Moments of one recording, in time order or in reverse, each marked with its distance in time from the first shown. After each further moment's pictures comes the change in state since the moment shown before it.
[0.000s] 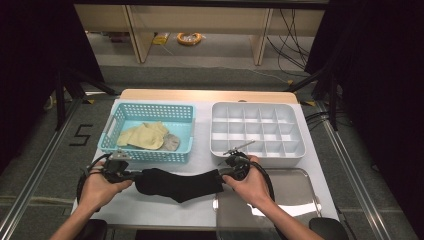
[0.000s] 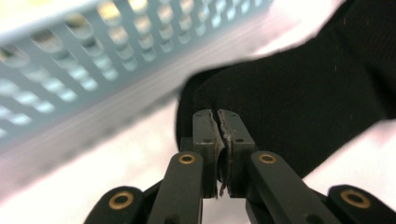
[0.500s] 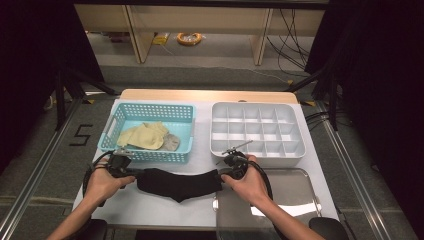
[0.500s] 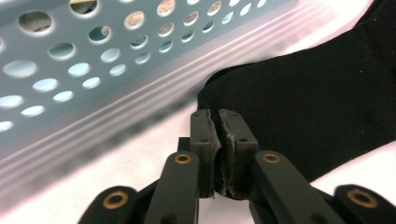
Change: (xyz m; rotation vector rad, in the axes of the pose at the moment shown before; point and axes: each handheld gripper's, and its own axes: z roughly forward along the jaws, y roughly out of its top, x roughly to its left) left arm 0.016 -0.006 0.025 0.088 -0.044 -0.038; right arm -0.006 0.004 0.011 0.006 -0.005 -0.033
